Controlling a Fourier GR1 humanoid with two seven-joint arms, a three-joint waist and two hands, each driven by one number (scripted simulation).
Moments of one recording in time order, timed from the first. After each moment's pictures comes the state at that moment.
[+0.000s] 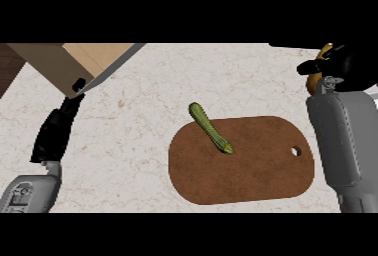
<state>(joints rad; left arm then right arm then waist) -0.19 0.29 0.01 -1.46 -0.14 0.08 0.06 -0.76 -0.20 -0.16 -1.23 1.30 -0.17 1.15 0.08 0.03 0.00</state>
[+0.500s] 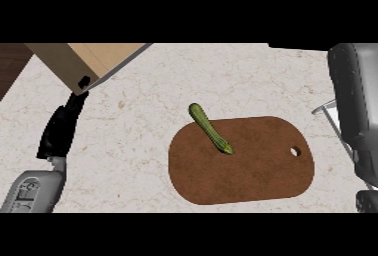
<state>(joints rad) -0.22 0.27 0.00 -1.43 -0.16 0.09 0.07 -1.05 -0.29 -0.27 -0.98 1.66 -0.16 1.21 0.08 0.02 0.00</state>
